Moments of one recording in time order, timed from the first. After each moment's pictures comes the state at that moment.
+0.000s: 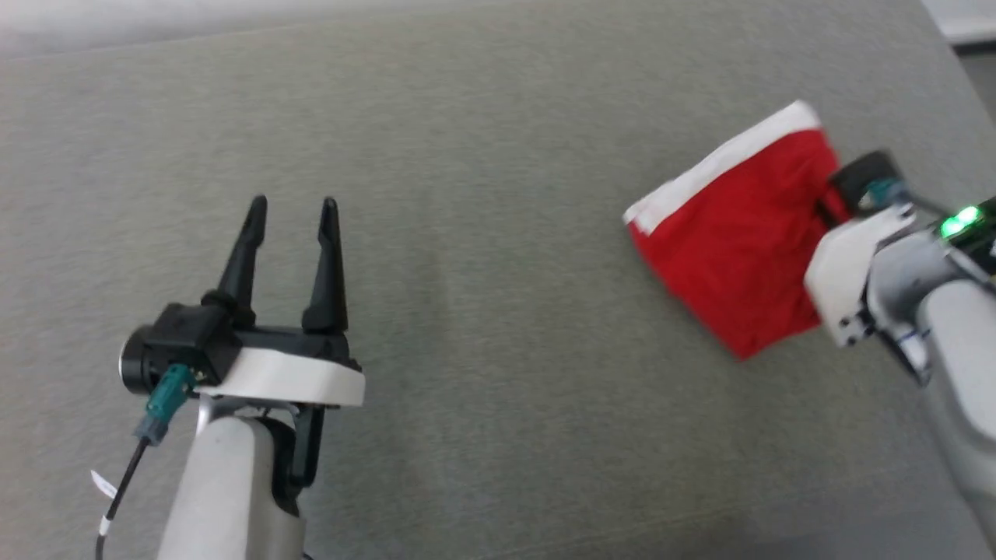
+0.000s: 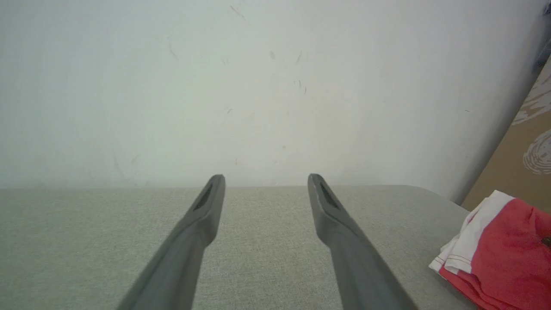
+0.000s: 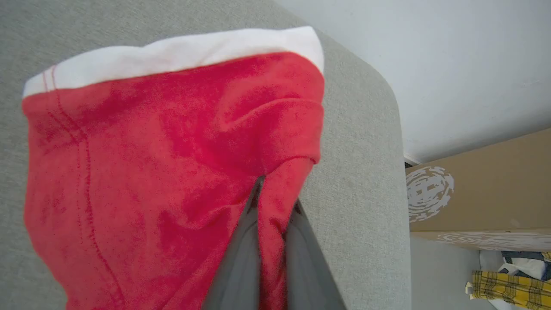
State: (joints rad) left arm -0.27 0.06 -0.02 0.08 -0.17 -0.07 -0.26; right arm -0.60 -0.37 0.28 0.45 0.04 0.13 0.35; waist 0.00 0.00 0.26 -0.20
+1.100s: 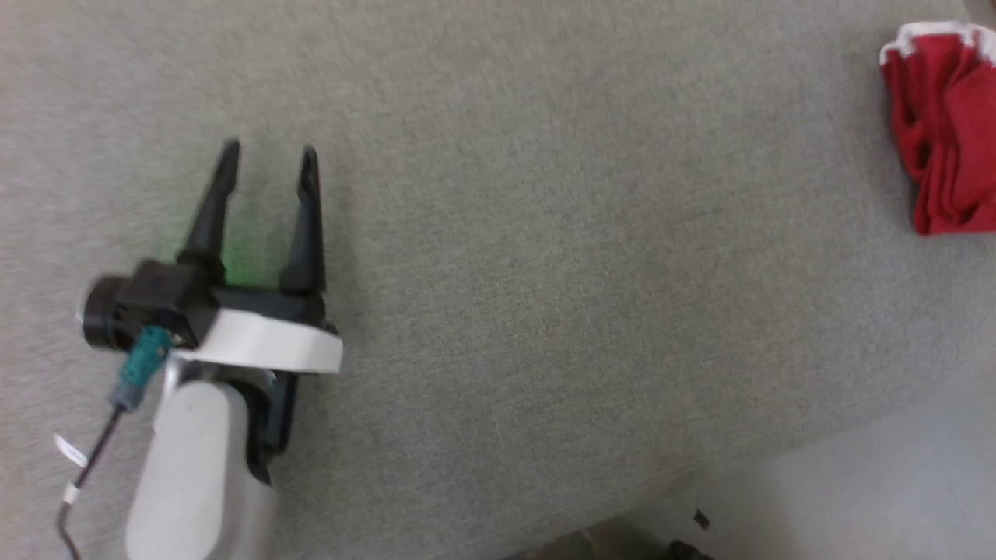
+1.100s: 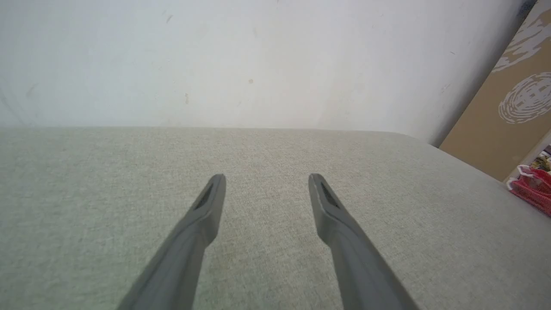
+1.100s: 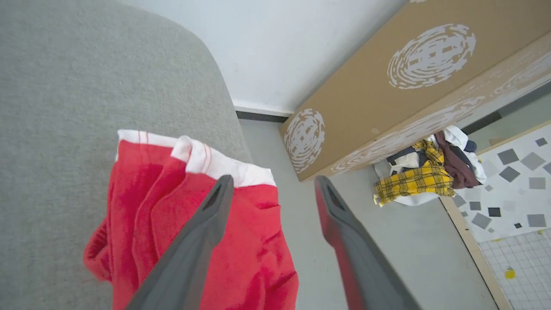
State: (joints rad) left arm -0.35 0.14 -0.04 0.05 -0.14 -0.07 -0.23; right arm -0.86 -0.29 -0.39 0.78 -0.36 0.13 -0.02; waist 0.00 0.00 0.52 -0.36
